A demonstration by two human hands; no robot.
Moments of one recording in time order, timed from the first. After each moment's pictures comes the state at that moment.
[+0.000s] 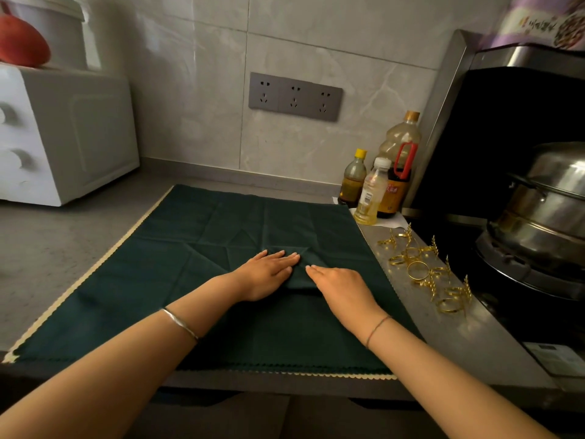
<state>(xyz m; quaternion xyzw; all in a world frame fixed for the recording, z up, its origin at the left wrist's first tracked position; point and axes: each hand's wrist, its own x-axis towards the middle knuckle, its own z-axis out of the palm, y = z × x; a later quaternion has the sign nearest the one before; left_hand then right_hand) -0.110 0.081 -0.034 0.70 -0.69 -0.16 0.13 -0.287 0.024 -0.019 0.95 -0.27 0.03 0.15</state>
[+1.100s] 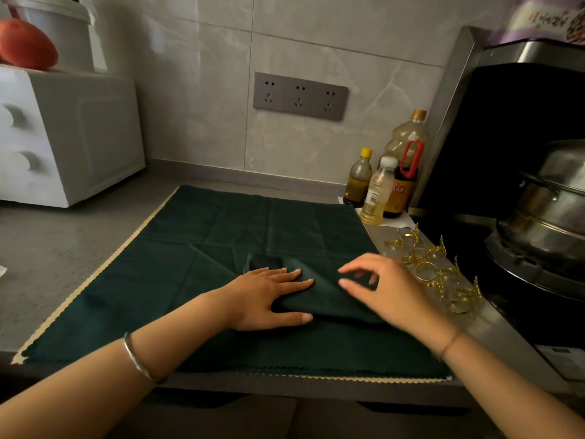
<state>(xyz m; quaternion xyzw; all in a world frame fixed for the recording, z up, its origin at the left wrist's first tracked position) -0.116 0.130 -0.023 0.66 -0.75 -0.10 0.05 -0.337 0.031 0.019 0.91 -0.30 0.24 -0.16</state>
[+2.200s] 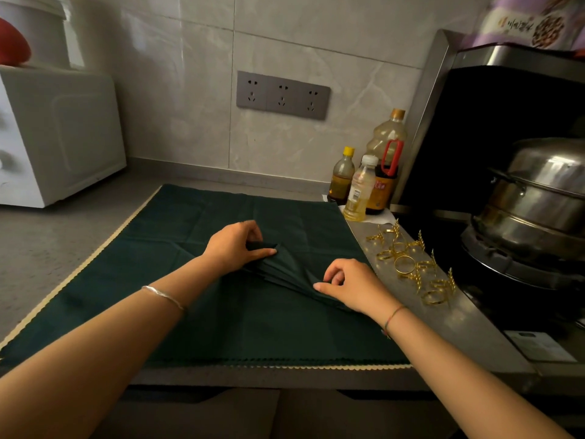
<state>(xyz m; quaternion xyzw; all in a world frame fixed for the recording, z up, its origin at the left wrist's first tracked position) -0.076 0.072 -0.017 0.76 -0.58 -0.02 0.30 -0.317 0.011 -0.006 0.86 -0.43 0.15 -0.21</state>
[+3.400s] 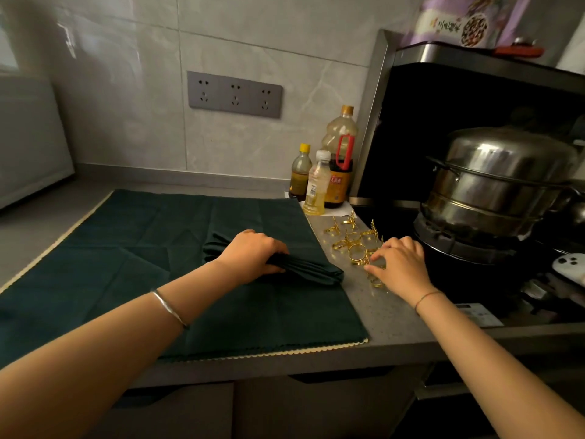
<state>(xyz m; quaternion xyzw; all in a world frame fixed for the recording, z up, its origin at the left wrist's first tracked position) -0.183 0.048 0.006 0.64 -0.76 0.11 0.08 -0.452 -0.062 -0.005 0.83 -0.52 0.16 0.12</state>
